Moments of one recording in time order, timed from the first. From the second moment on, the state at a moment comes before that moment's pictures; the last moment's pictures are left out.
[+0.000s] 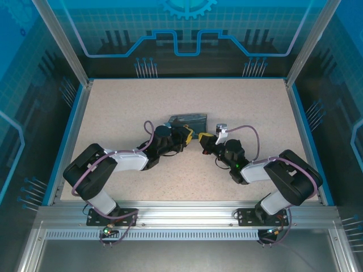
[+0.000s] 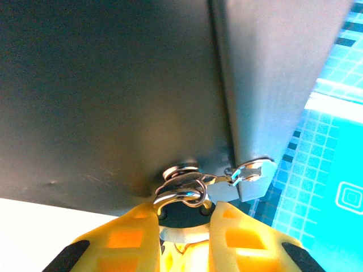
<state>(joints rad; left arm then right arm) -0.66 1.63 0.68 0.62 0.12 -1.74 0.60 1.53 0.34 1.05 -0.06 0.58</state>
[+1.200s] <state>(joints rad) -0.66 1.64 0.68 0.65 0.14 -1.74 0.58 1.39 0.29 0.99 -0.06 0.54</state>
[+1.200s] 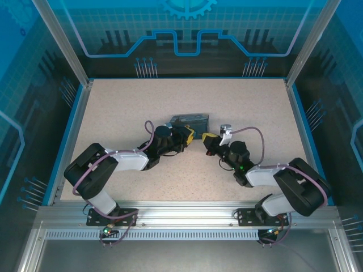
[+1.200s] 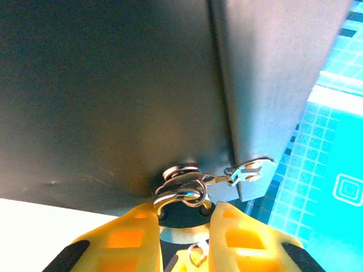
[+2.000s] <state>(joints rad) -0.66 1.64 0.68 0.65 0.14 -1.74 0.57 1.46 0.32 1.03 -0.12 0.53</state>
